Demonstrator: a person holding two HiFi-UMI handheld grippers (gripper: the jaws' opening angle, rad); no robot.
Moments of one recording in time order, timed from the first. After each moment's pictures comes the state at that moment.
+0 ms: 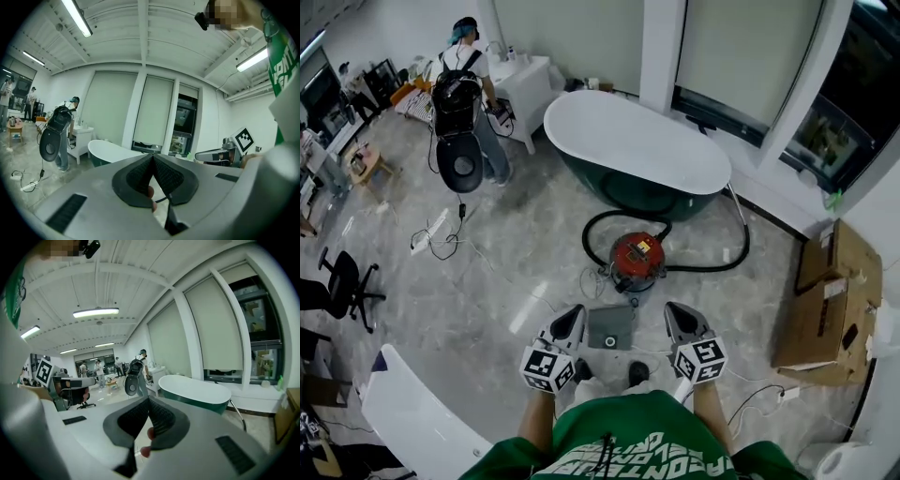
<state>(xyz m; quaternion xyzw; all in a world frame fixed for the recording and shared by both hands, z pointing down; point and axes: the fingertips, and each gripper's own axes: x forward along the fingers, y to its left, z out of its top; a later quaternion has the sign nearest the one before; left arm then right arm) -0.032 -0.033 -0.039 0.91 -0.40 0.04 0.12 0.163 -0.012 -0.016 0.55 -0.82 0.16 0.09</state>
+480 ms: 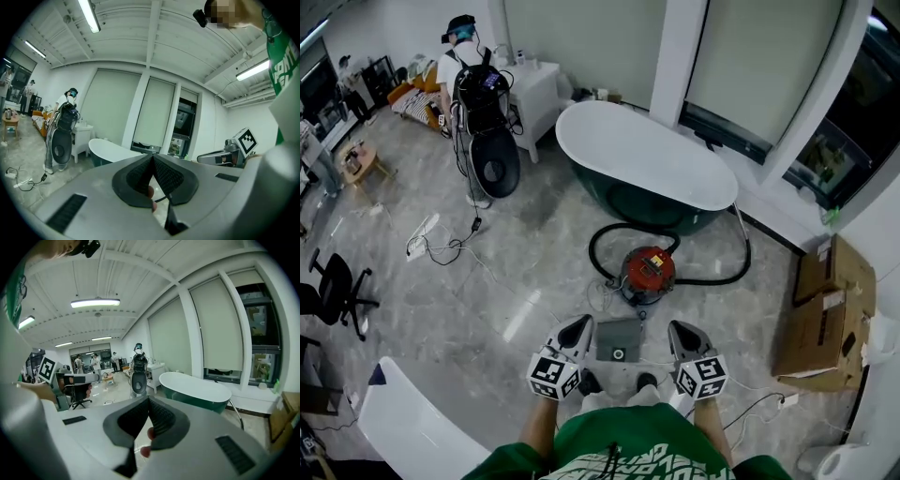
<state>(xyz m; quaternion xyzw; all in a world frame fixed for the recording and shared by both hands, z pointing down) -0.126 -0.071 -0.026 0.92 -0.38 0.02 0.14 0.064 -0.029 -0.008 0.57 -0.80 0.16 0.13</state>
